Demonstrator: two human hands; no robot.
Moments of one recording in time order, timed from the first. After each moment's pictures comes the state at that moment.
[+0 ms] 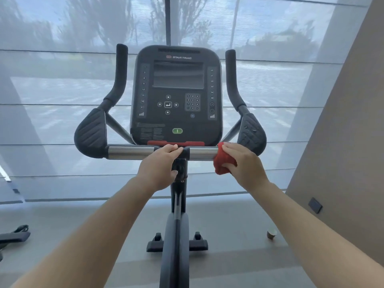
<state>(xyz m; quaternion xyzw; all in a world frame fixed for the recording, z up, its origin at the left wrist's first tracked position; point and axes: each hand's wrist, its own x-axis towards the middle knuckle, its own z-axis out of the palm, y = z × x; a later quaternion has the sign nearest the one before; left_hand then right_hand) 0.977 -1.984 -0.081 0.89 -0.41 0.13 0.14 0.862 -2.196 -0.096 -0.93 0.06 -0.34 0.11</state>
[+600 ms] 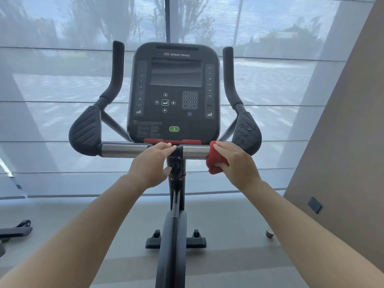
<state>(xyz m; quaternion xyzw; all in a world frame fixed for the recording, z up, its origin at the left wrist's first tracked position) 0.976 -1.986 -0.081 0.90 -0.40 0.13 0.14 0.867 -2.203 -0.098 -0.93 0.01 -0.35 0.09</state>
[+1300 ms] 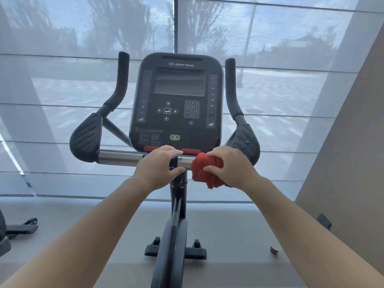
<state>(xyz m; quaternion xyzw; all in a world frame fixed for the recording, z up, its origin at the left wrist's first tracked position) 0.970 -2.017 -0.067 0.88 -0.39 0.16 0.22 0.876 -2.217 -0.058 -0.96 0.01 -0.22 0.15</state>
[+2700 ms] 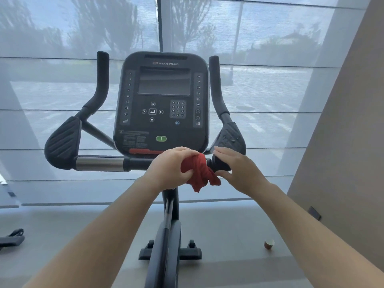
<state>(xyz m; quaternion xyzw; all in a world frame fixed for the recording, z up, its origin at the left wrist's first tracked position) 0.957 -2.075 -0.062 0.83 -0.48 0.10 0.27 0.850 -2.263 -0.072 -0.97 0.02 -0.22 0.11</state>
